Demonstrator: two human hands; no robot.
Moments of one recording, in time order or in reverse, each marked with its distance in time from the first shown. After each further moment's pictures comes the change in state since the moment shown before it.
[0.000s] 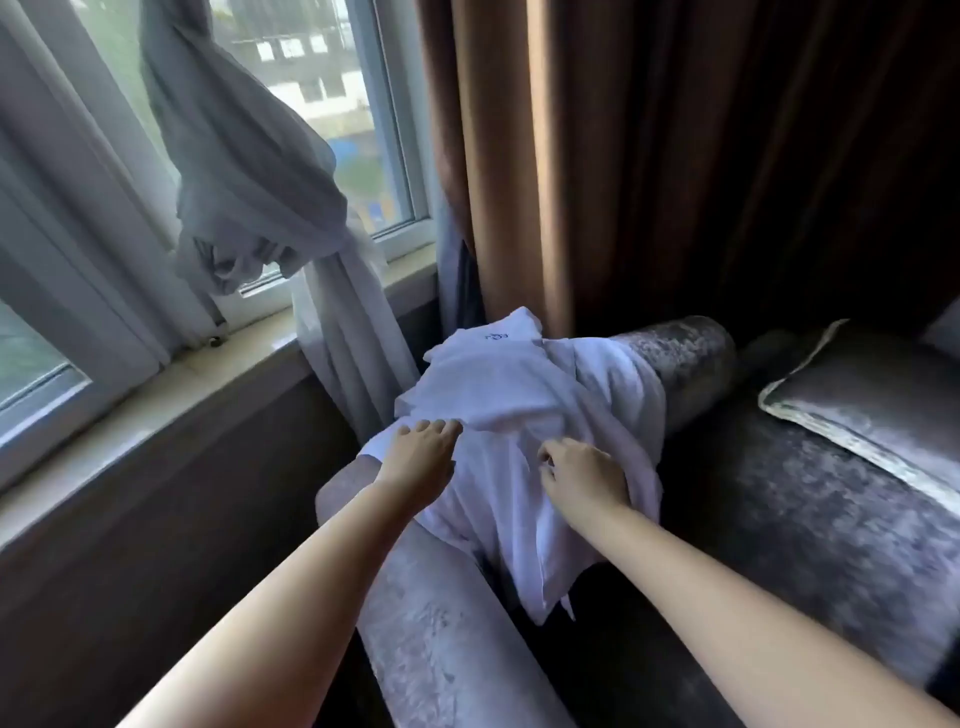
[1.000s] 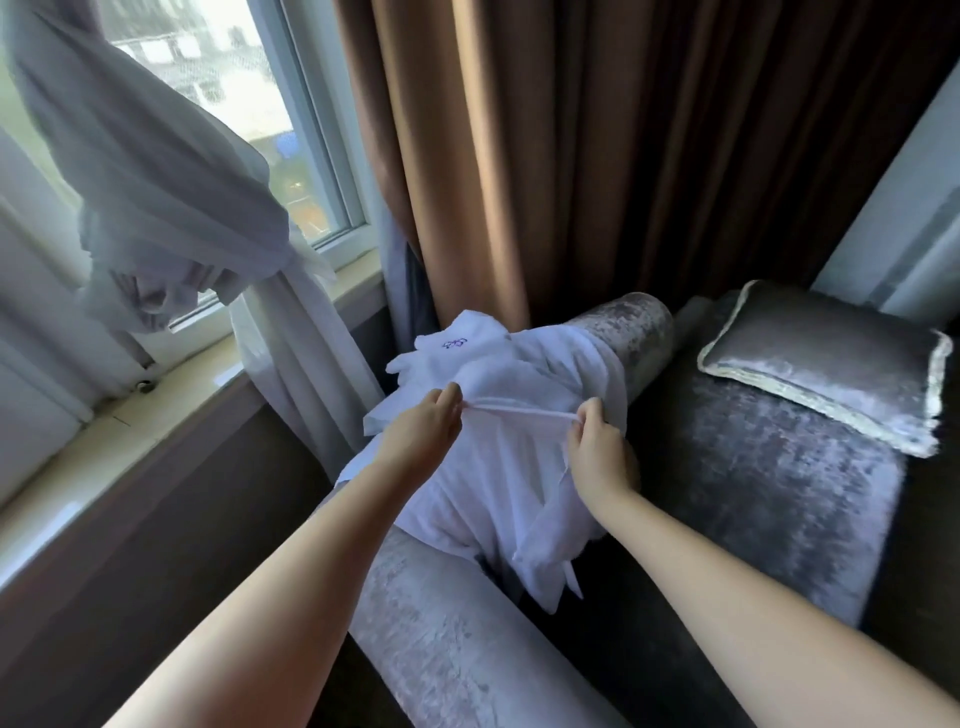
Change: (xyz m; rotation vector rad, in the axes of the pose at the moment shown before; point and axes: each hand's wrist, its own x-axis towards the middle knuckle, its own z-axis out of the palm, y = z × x) left_hand 0.026 -0.015 -0.032 -0.323 0.226 0.153; right_hand 0.000 -0.011 0.008 0.210 0.410 0.379
